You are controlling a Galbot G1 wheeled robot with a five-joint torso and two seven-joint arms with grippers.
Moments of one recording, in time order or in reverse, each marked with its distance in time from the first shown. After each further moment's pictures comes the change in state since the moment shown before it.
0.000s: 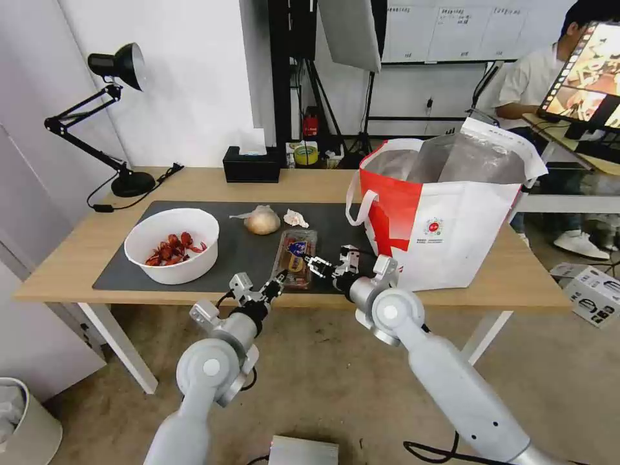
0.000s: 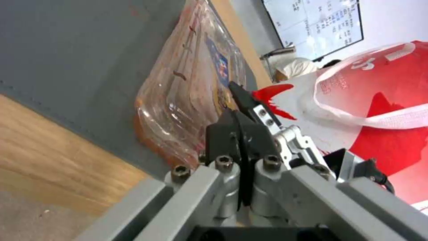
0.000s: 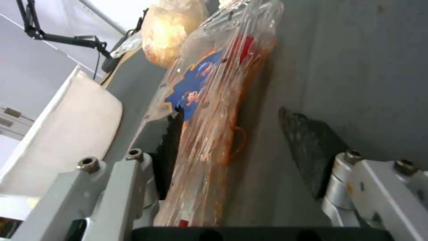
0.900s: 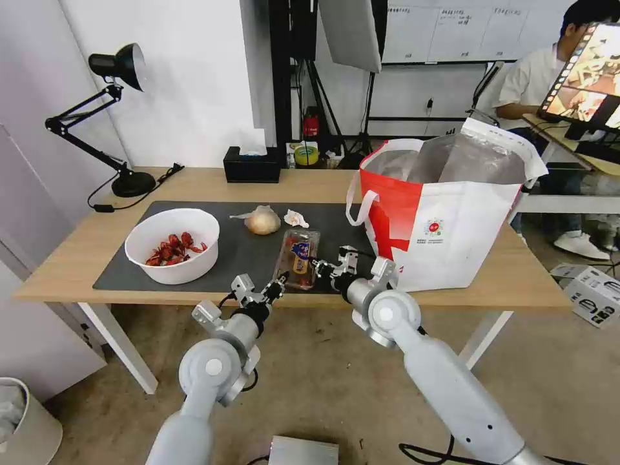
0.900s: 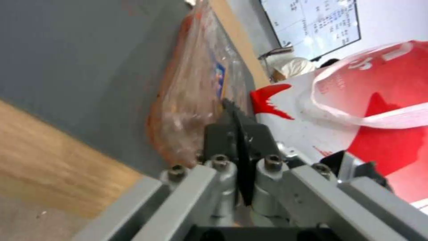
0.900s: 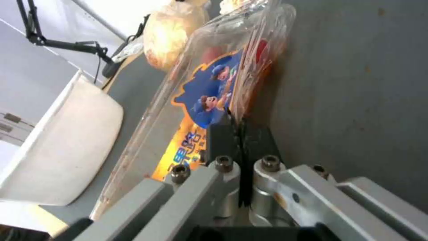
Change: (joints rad) left arm -0.003 -0.001 -0.002 0.002 0.002 0.000 0.013; right arm -0.020 0.015 0.007 0.009 -0.031 0.008 0.002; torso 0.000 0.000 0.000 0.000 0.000
